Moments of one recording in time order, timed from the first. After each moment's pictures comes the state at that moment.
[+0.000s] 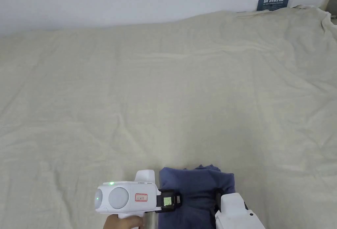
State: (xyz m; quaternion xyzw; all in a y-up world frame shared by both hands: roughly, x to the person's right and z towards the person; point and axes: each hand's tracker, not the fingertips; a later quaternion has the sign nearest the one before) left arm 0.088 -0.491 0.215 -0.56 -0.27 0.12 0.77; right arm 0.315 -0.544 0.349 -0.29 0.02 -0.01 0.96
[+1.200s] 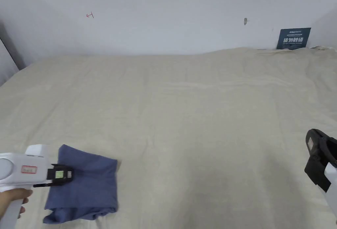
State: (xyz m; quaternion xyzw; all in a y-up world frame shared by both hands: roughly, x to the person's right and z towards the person) left arm -0.223 -0.345 0.167 -0.48 -0.09 0.04 0.87; right arm 0.366 -0.301 0.368 -0.05 -0.03 0.00 1.00
